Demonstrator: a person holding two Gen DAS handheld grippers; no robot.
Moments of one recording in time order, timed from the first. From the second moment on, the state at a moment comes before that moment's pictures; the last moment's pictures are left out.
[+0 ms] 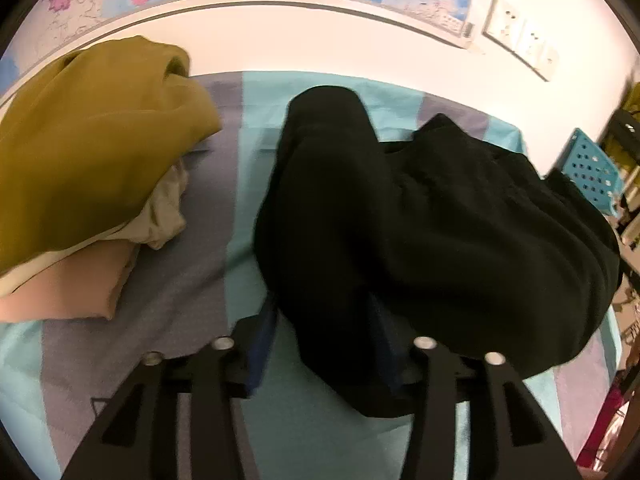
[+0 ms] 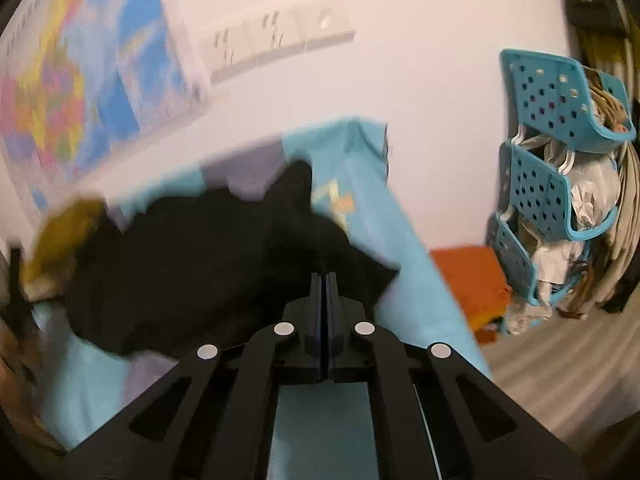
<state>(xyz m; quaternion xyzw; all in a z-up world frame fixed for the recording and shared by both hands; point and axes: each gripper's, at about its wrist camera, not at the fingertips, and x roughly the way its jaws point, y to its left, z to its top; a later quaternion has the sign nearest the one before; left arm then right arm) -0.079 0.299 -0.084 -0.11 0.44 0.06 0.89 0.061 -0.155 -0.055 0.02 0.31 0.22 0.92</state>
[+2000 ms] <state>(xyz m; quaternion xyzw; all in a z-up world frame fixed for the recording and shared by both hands) -0.047 0.256 -0.096 -0.30 0.42 -0.06 0.85 0.057 -0.125 -0.087 0.27 0.40 0.25 0.84</state>
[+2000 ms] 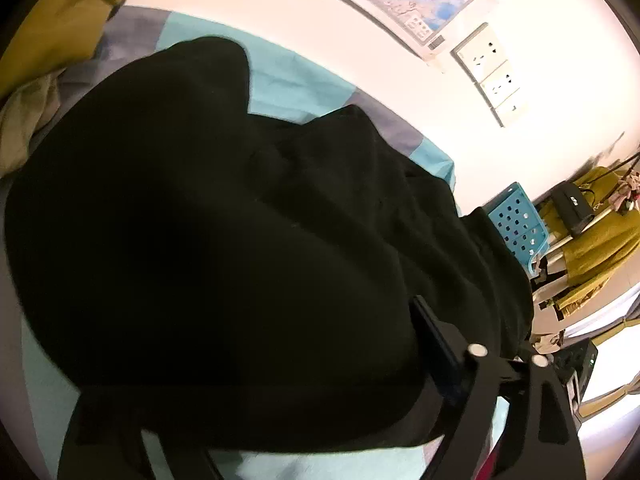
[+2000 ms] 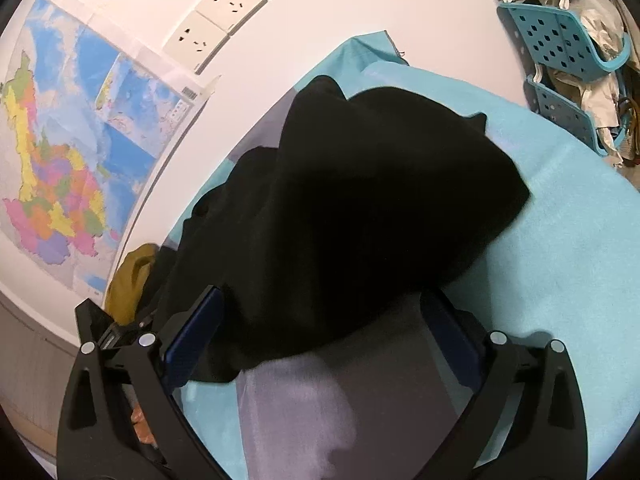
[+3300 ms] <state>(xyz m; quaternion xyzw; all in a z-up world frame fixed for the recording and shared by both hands) -0.028 0.258 -0.088 -0.27 0.45 -0.04 0.85 0.105 -0.075 -0.089 0.25 0.40 0.30 0.83</state>
